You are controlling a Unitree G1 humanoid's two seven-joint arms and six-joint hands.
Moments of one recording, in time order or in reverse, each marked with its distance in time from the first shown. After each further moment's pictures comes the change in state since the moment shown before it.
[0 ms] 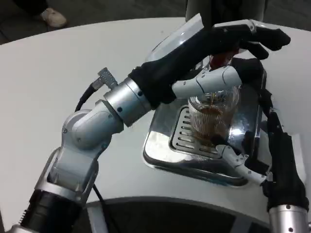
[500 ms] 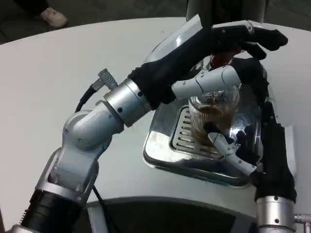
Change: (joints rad) left arm 0.000 0.000 -0.003 0.010 0.002 0.000 0.009; right arm -0.067 0.041 0.030 0.069 -0.005 -0.058 -0.088
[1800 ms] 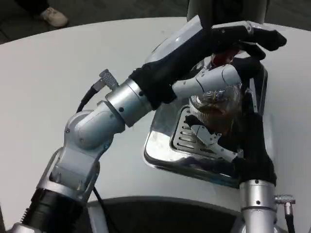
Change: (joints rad) left arm -0.010 0.000 -0.009 0.029 0.000 -0.004 0.011; right arm -0.183 -0.032 0.019 0.255 0.003 -0.061 -0.039
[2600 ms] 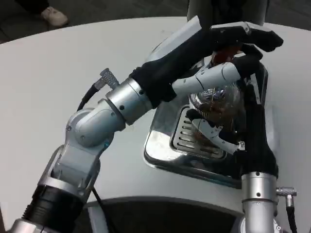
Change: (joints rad) left arm -0.020 0.000 -0.001 0.049 0.001 -0.014 0.006; right arm -0.046 -0.017 0.001 0.030 -0.037 0.006 -0.057
